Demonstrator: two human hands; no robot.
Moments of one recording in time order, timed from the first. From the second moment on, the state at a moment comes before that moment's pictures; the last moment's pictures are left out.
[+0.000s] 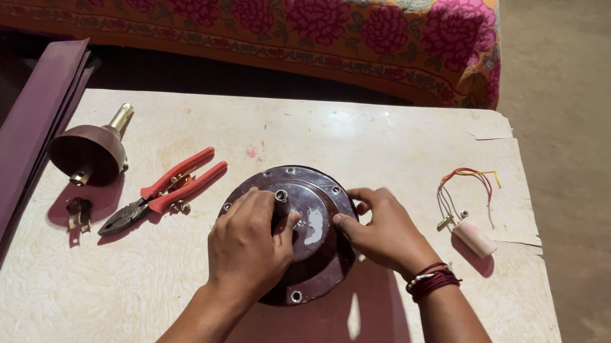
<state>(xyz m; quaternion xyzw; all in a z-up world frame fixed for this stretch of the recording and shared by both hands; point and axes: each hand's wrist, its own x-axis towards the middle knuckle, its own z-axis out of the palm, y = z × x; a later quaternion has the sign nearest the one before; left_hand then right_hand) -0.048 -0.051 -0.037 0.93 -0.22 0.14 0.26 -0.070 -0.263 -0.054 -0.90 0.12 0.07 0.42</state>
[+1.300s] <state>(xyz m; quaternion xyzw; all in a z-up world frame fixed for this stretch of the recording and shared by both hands) -0.012 0.007 -0.004 0.83 0.01 0.04 0.56 -0.060 -0.284 -0.045 -0.64 0.21 -0.13 0.73</state>
